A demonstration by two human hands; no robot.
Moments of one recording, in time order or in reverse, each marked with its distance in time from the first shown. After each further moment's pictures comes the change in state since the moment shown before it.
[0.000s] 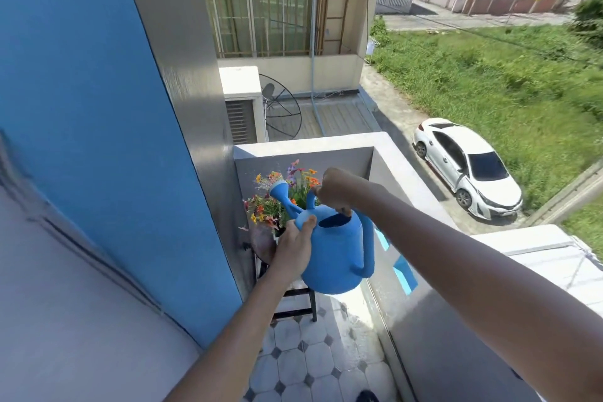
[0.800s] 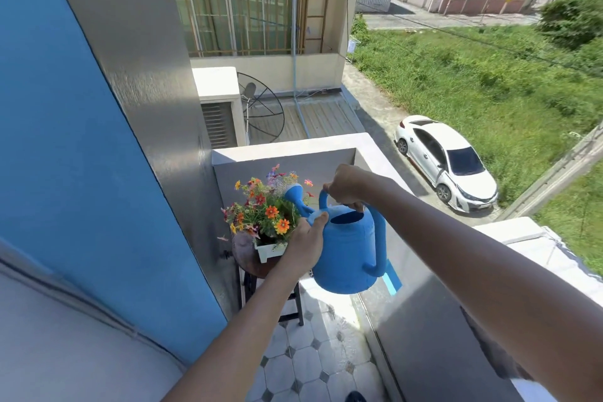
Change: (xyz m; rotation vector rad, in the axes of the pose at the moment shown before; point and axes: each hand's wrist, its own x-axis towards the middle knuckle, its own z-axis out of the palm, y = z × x) left_hand 0.027 0.034 0.044 0.039 -0.146 -0.004; right_hand 0.034 0.052 -0.023 -0.160 0.035 0.181
